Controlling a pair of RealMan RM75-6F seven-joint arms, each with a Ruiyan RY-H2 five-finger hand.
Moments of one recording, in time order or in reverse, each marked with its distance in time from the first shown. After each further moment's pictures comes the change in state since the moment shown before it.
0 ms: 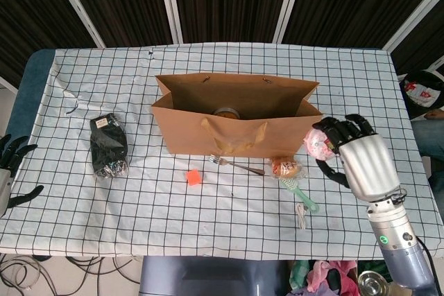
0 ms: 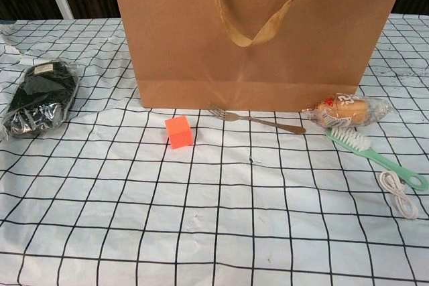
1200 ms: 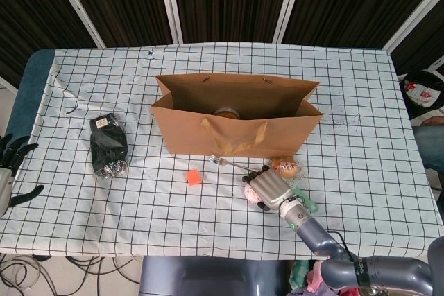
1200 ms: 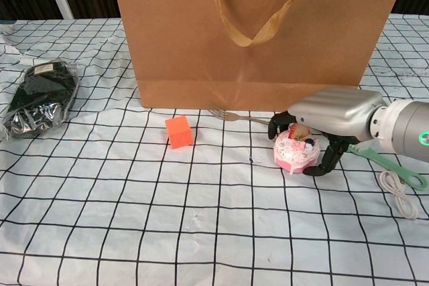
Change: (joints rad) left arm -0.012 -0.001 0.010 0.011 -0.003 -0.006 -0.002; right arm 0.282 -0.597 -0.155 0.506 0.359 -0.596 -0.236
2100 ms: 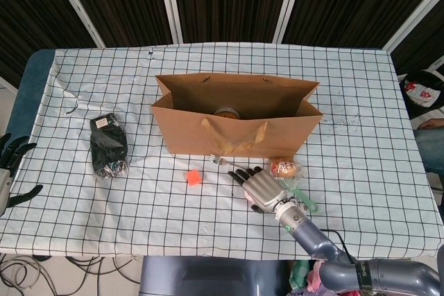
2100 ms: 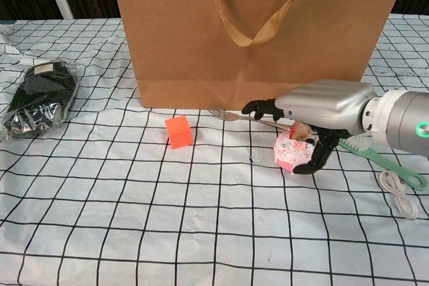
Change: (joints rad) left arm -0.006 -0.001 0.013 0.015 0.004 0.027 -0.015; right arm -0.030 0.022 0.077 -0.089 0.005 -0.053 -0.062
